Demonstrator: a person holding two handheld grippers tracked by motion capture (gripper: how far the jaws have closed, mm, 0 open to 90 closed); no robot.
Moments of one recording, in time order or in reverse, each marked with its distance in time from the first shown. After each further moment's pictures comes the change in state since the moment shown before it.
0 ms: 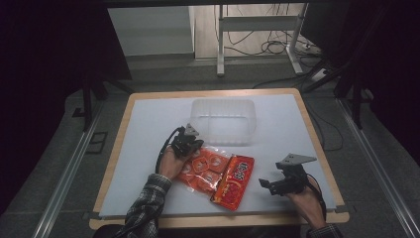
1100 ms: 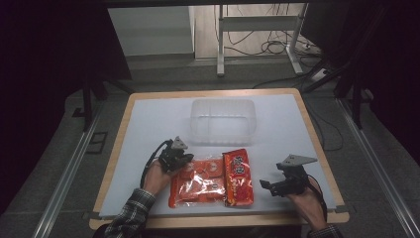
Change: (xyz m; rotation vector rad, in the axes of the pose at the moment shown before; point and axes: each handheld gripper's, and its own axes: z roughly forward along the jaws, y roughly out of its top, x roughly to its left) left arm -0.016 -0.043 -0.045 0.048 -0.034 -0.010; right arm 0.001 -0.002 -0.003 0.002 0.000 -0.007
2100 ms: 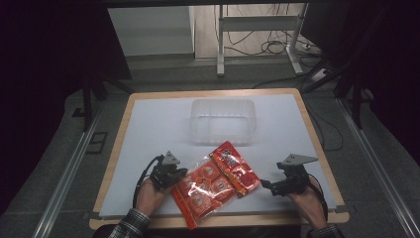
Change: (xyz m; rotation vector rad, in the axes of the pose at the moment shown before) left arm -0.031 -0.033 -0.030 0.007 0.004 -0.094; right arm -0.001 0.002 -0.001 -0.003 0.003 -0.005
